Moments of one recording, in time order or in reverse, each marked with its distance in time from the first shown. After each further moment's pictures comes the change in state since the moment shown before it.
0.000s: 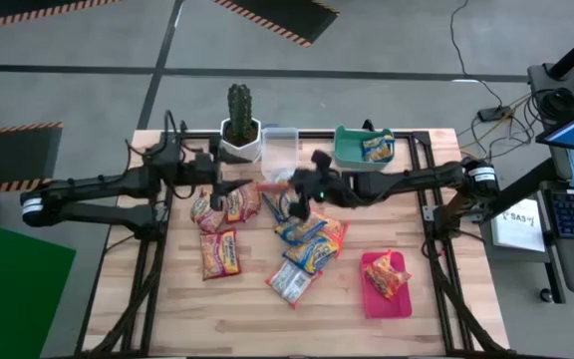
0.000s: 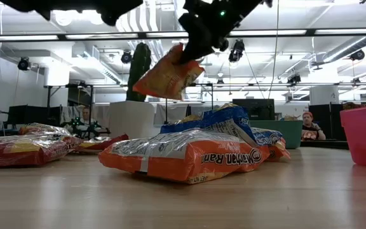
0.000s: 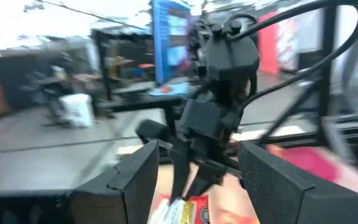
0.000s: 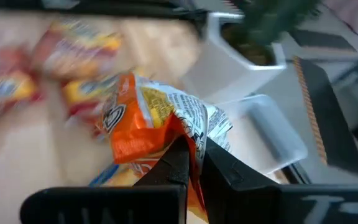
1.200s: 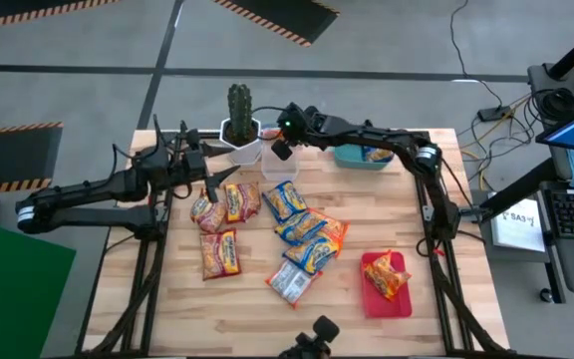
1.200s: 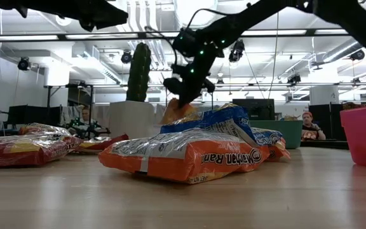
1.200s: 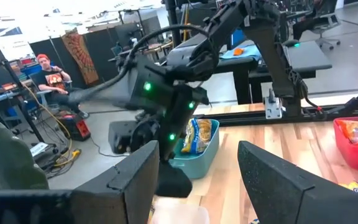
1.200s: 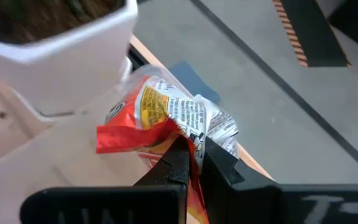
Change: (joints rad) left arm 0.001 -0.158 -0.045 -0.202 -0.319 0.087; right arm -0.432 0.451 0.516 -0.274 -0.168 0.083
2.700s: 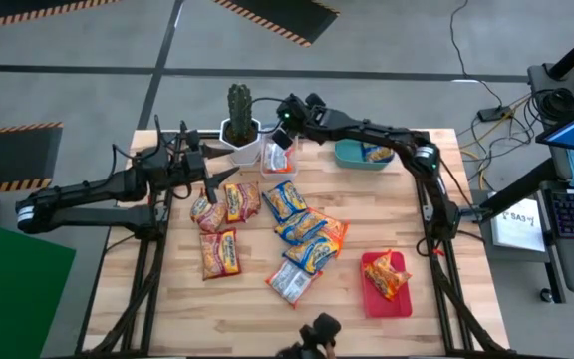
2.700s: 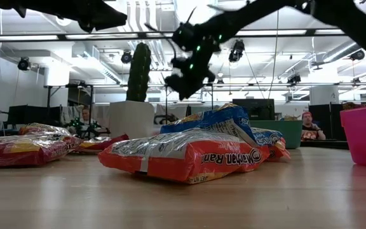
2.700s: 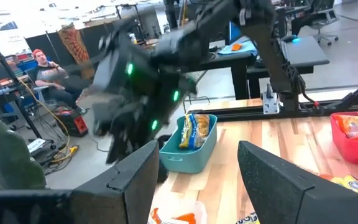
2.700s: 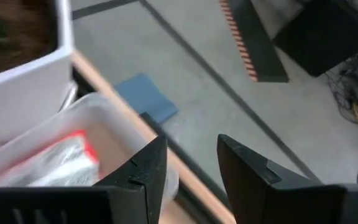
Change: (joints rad) left arm -0.001 -0.008 0.000 -0.032 0.003 -0.004; right arm -0.005 0.023 0.107 -0.043 0.143 -0.091
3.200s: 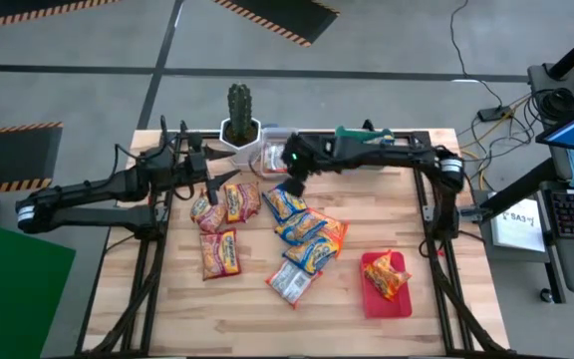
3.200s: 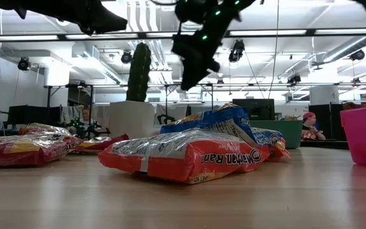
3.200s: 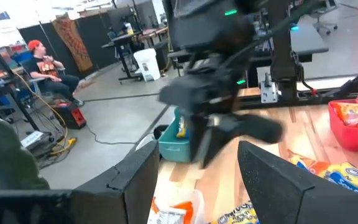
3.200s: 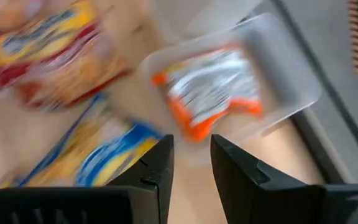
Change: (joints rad) left arm -0.001 0.013 0.000 -0.035 0.000 0.000; right arm 0.218 -0.238 -0.233 -0.193 -0.245 0.088
